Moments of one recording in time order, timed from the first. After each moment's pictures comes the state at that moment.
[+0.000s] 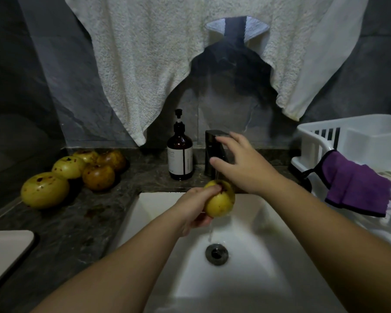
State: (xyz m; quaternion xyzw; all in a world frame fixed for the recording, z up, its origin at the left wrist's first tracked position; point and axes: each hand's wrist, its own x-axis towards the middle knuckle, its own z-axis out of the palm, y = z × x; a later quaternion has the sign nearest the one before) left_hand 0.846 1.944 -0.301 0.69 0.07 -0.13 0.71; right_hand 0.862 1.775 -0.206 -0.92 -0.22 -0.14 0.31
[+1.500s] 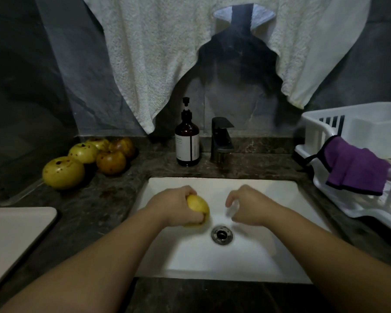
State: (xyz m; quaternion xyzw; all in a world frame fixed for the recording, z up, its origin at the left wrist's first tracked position) left_hand 0.792 2.000 -0.298 0.98 -0.01 -0.04 0.21; right_hand 0.827 1.766 -0.303 -0.97 -0.18 0.04 0.15
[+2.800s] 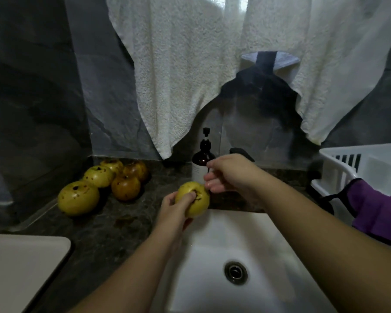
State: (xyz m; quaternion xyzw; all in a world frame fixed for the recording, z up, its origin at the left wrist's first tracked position) left_hand 0.813 2.018 -0.288 0.57 0.15 0.09 0.80; right_hand 0.853 1.874 -0.163 -0.77 -0.08 0.12 0.63
